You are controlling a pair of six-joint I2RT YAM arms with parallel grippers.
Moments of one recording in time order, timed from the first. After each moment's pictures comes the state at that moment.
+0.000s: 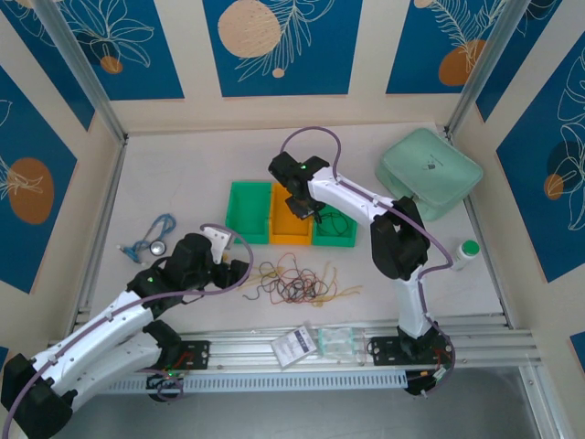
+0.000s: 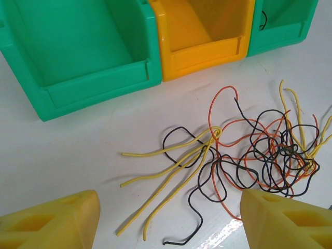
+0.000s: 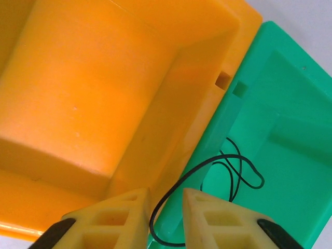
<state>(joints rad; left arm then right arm) -0.67 0.76 0.53 -0.49 0.06 -0.31 0.70 2.06 1.79 -1.12 0.34 0.18</state>
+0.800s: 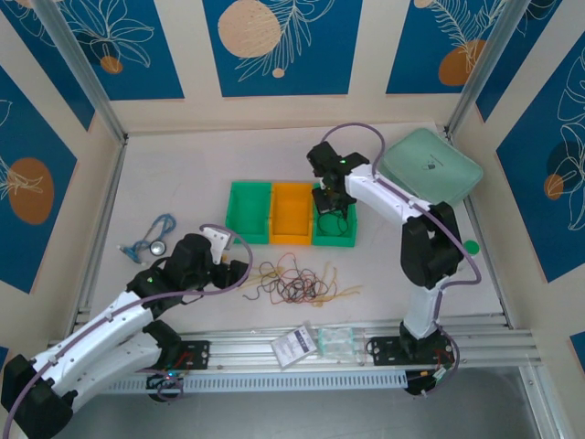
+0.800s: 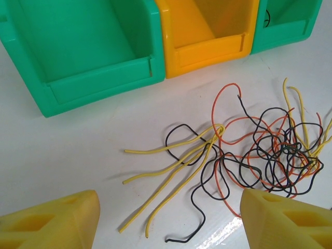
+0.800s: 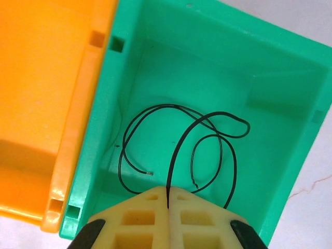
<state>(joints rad) -0.66 0.76 0.53 -0.50 0.06 -0.31 0.52 1.86 1.56 -0.99 0.13 0.25</state>
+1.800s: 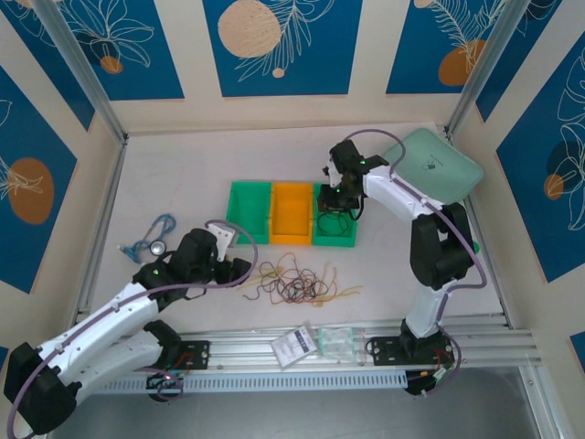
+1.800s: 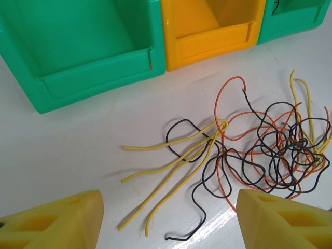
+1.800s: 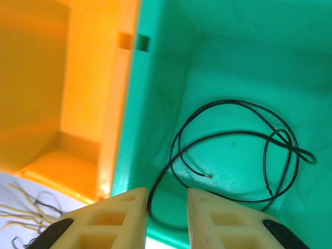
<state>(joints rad) -0.66 0.84 0.57 -0.52 0.06 -0.31 0.41 1.80 1.44 -0.85 -0.24 0.31</state>
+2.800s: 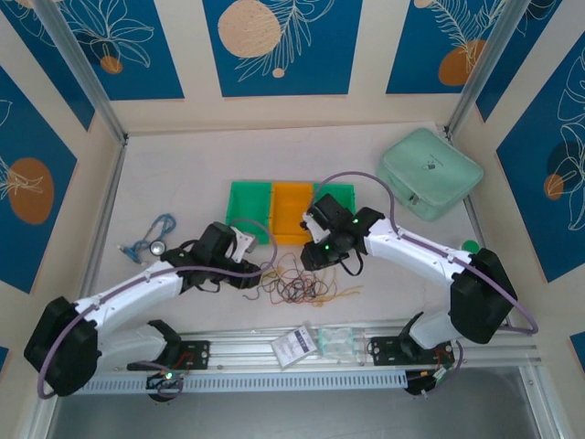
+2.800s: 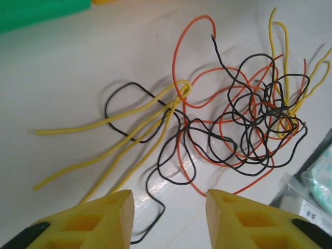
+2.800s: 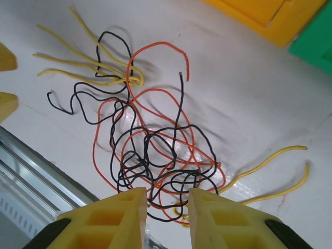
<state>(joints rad) -0.66 1.14 0.60 -0.45 0.33 -0.30 0.76 1.43 1.03 -0.80 -0.25 0.37</state>
